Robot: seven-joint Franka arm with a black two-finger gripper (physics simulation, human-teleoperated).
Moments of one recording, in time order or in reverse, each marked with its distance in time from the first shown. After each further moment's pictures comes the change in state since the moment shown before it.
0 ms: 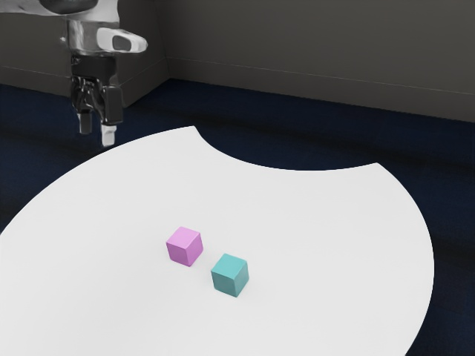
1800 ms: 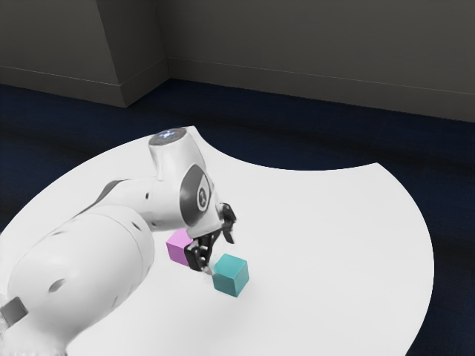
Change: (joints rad) arm 1.103 -0.827 -1.258 -0.730 -1.107 0.998 1.675
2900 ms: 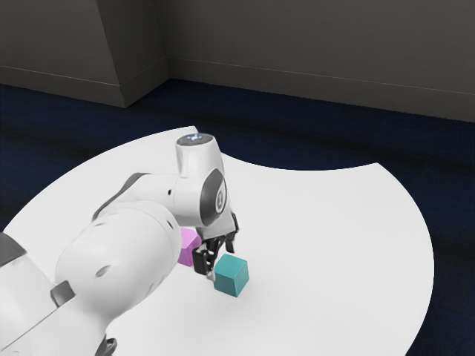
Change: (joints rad) arm 0.218 -0.045 -0.175 0.136 0.089 -0.079 -0.063
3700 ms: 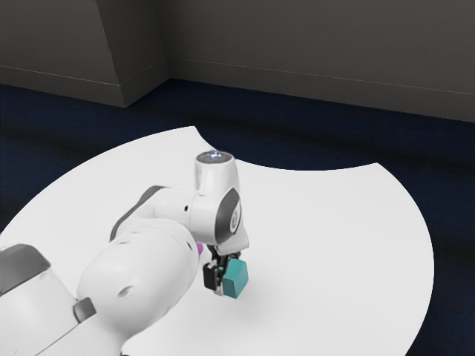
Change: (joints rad) arm 0.023 -0.055 -0.078 0.032 0.003 0.008 -0.090
